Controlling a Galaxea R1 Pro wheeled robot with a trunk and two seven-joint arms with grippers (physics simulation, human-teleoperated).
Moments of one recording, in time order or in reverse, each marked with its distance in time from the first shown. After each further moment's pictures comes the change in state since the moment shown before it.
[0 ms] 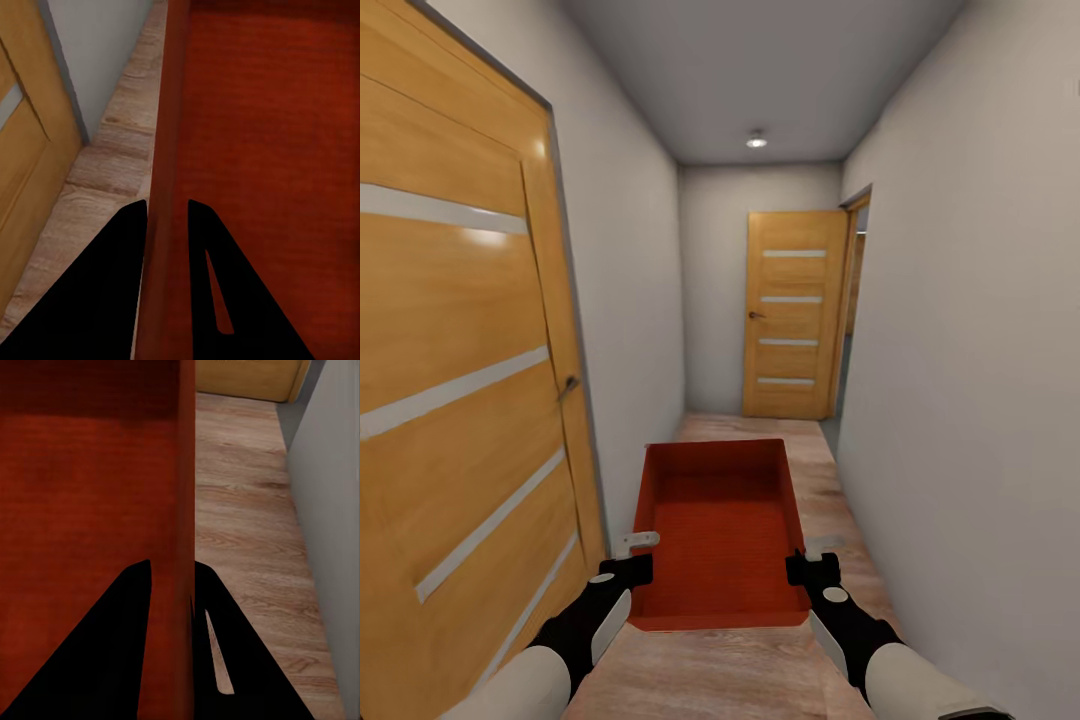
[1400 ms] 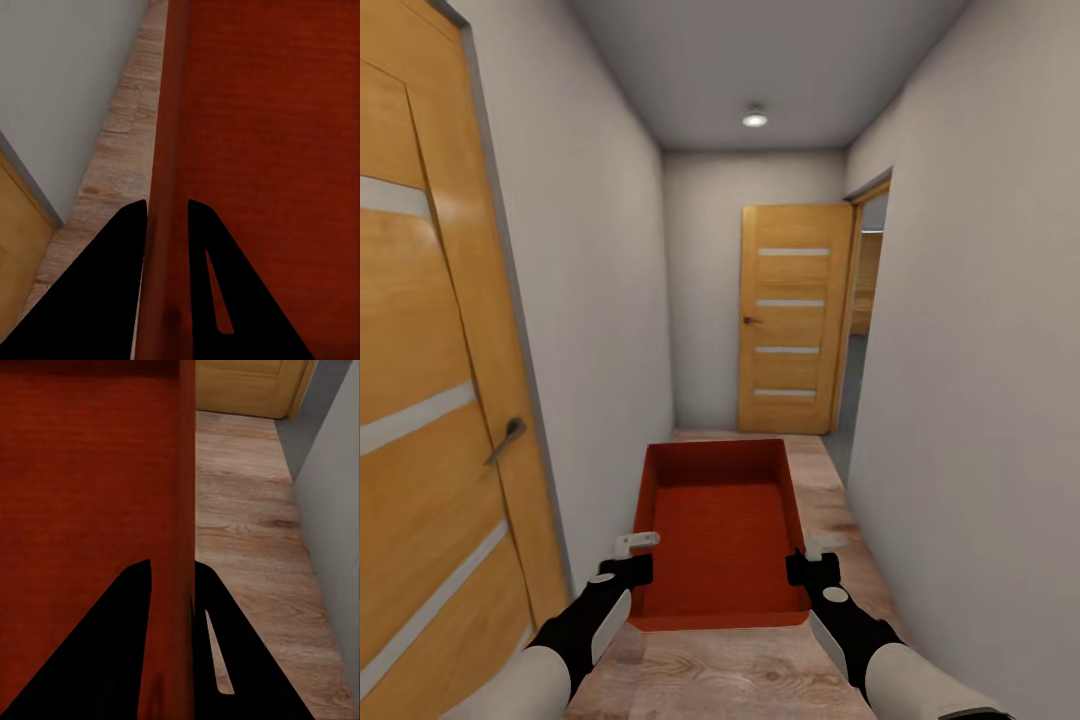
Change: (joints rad) left arm 0.000 0.000 0.002 0.001 0.000 -0.002 0.000; right arm 0.000 0.000 0.000 0.000 0.002 0.000 0.000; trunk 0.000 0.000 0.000
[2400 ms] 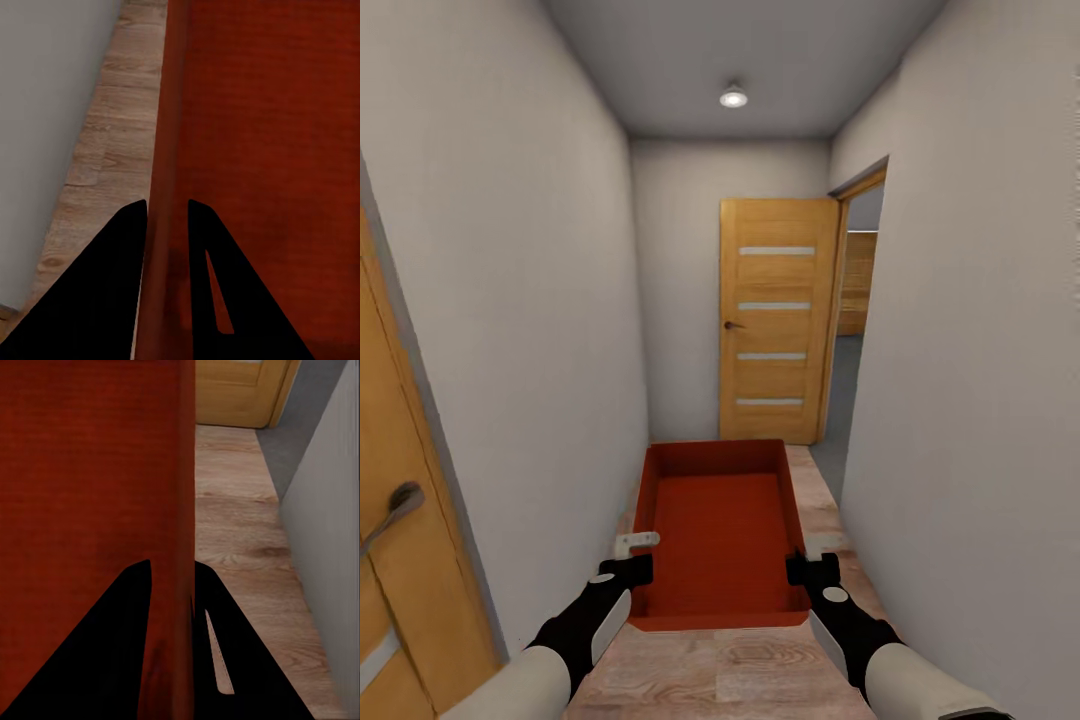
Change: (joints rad) left arm 0.000 0.000 0.001 0.001 -0.001 0.000 -0.001; right arm 0.001 0.000 0.000 -0.001 0.000 0.000 0.000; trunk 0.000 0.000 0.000
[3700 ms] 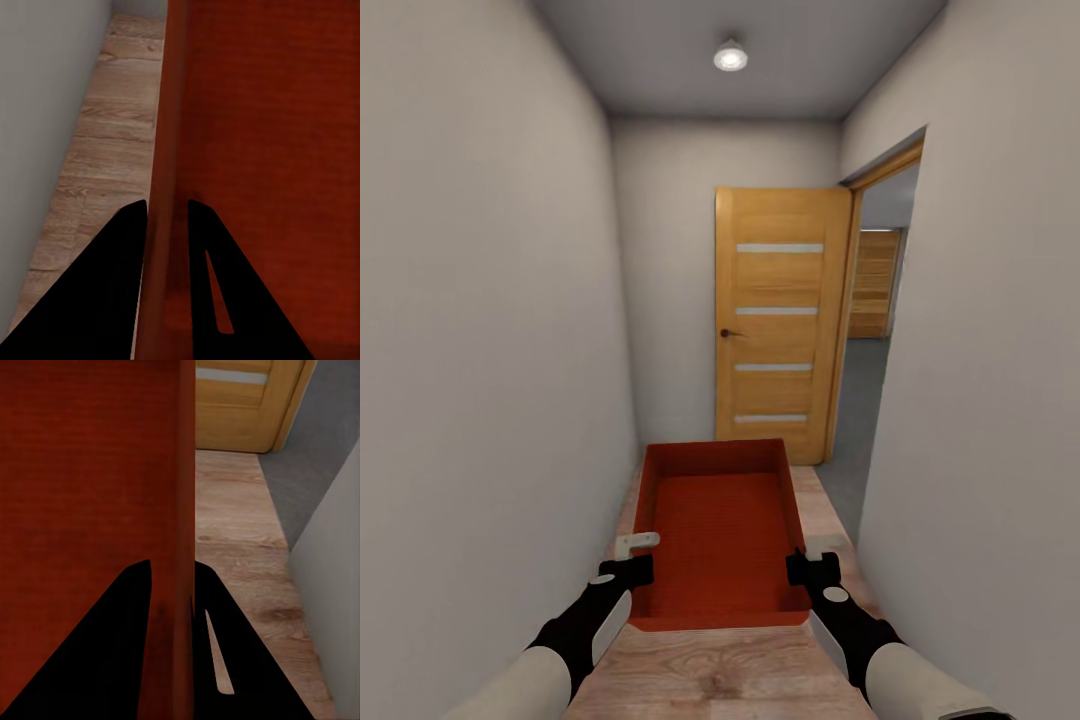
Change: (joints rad) left arm 0.000 -0.002 0.003 0.006 0.001 -0.008 0.000; right arm 0.000 -0.001 0.000 0.000 0.004 -0.001 0.001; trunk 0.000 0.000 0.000
